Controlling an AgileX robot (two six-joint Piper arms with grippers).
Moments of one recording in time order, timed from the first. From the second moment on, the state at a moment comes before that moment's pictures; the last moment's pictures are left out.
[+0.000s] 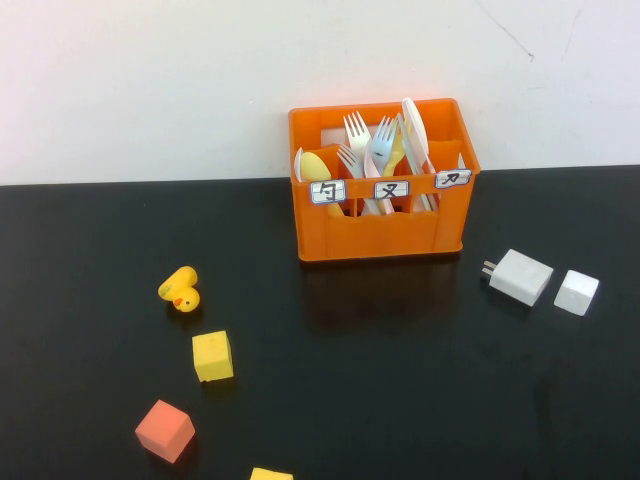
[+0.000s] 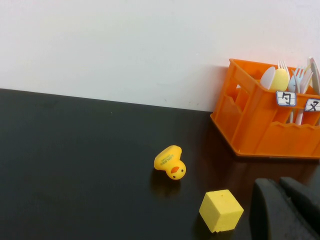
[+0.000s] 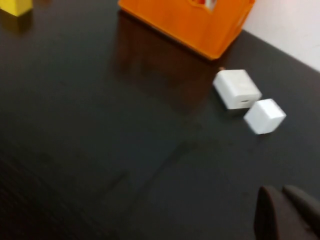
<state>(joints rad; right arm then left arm) 0.57 0.18 -0.35 -0.16 0.73 -0.13 -0.49 -0.01 -0.20 0.61 0.48 -0.87</state>
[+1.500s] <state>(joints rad) 0.57 0.18 -0.35 -0.12 0.73 -0.13 -0.36 -0.01 -0.09 0.25 0.48 -0.39</state>
